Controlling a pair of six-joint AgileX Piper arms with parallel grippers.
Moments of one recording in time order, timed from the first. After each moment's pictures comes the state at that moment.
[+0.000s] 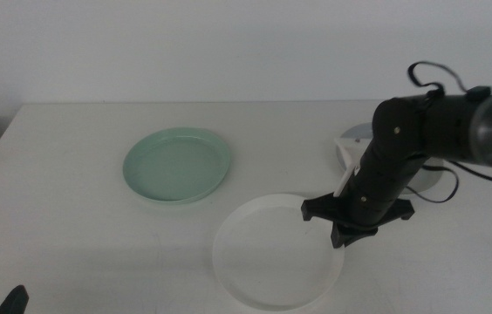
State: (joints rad) left arm -0.05 -0.01 0.03 -0.17 0.23 0.17; right arm 0.46 1.87 -1.23 0.19 0.83 0.26
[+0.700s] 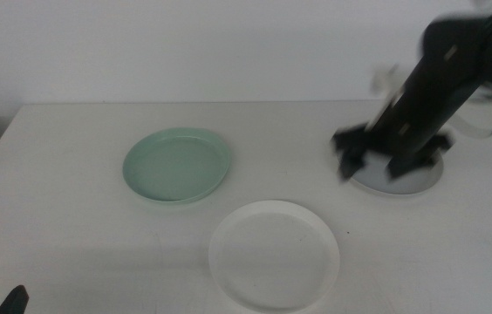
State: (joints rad) left arm -0.05 -0.01 0.03 -0.17 0.23 0.17; right arm 0.35 1.77 -1.42 0.12 0.99 0.22
